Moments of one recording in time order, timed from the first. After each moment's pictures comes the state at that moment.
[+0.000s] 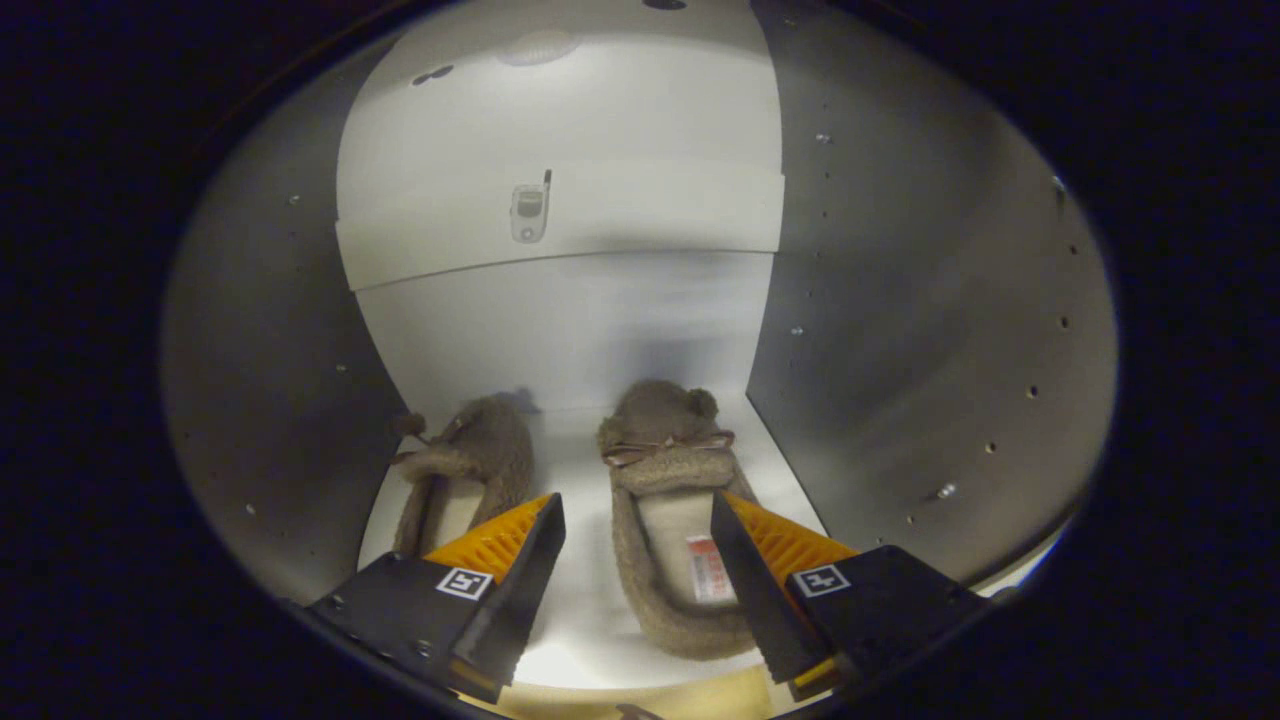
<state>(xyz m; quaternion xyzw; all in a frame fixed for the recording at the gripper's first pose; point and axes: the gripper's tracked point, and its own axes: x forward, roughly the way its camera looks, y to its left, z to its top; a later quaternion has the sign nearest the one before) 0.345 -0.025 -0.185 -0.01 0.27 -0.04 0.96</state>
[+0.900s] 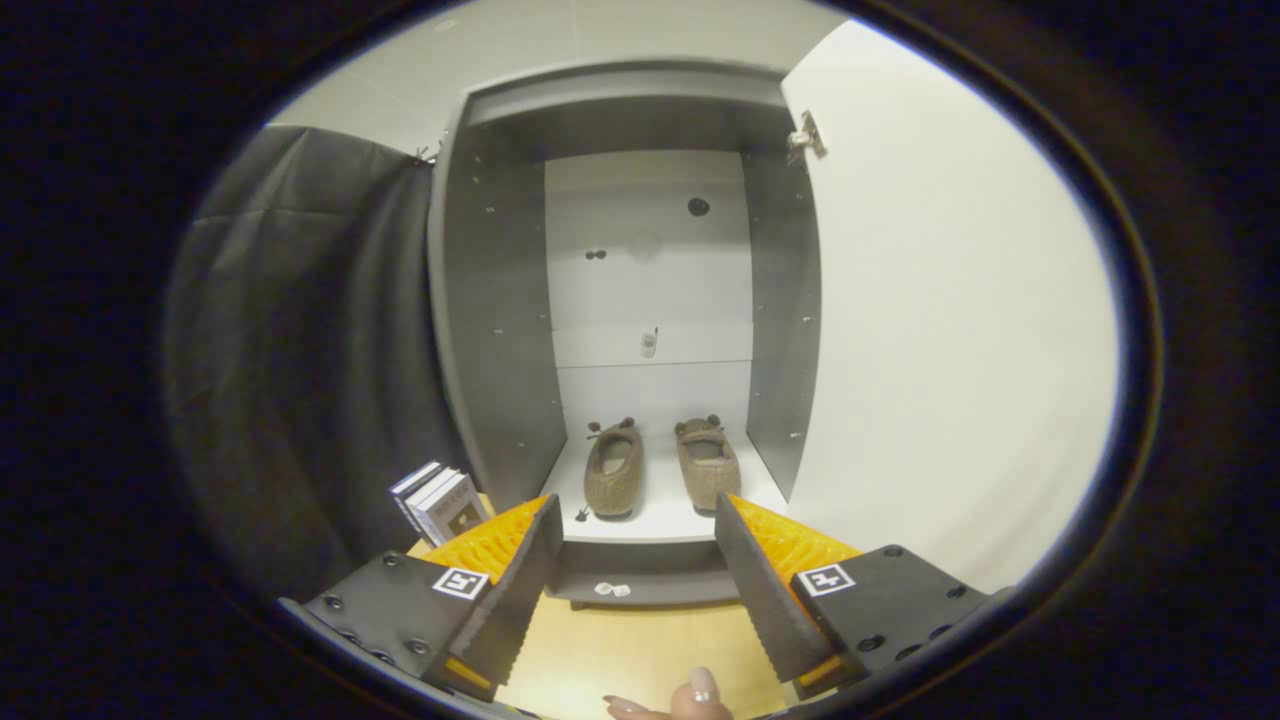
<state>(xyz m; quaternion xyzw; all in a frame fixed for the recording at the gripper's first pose) 0.033 0.008 -0.043 0.00 0.10 0.05 0.99</state>
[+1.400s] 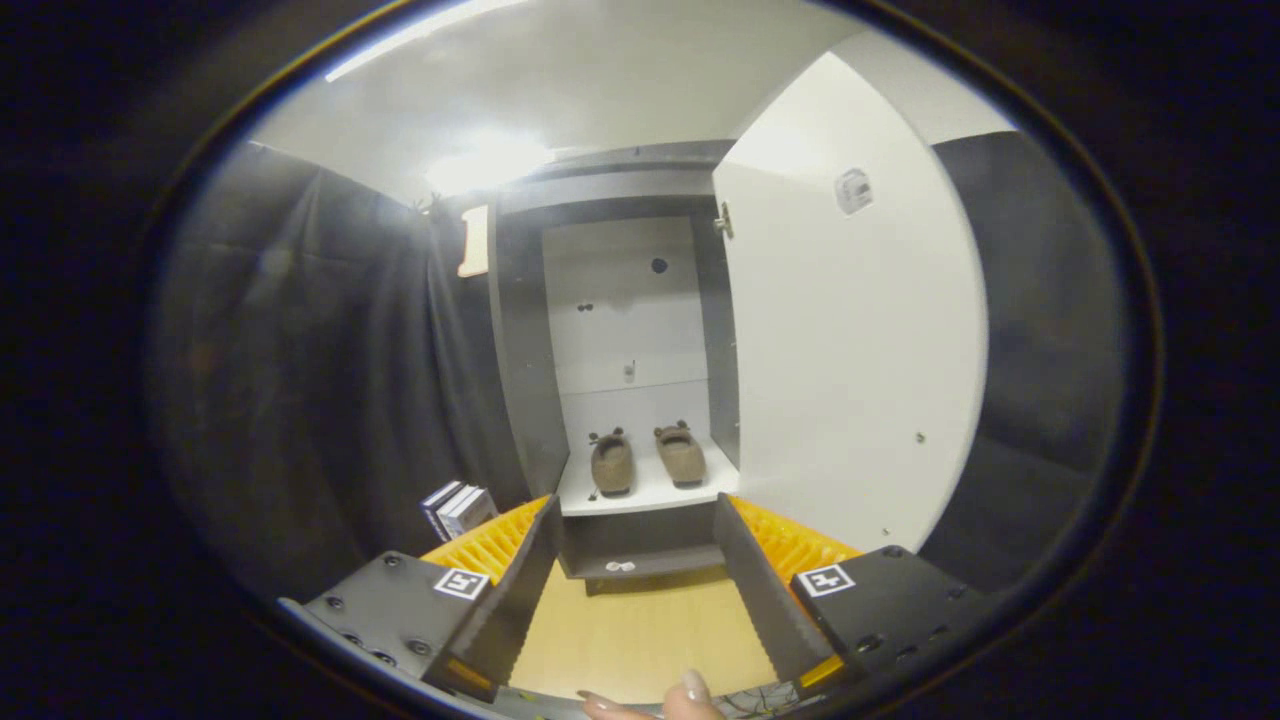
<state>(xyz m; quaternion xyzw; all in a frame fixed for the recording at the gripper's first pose) -0.129 -0.023 -0.013 0.04 0.05 -0.02 1.00</state>
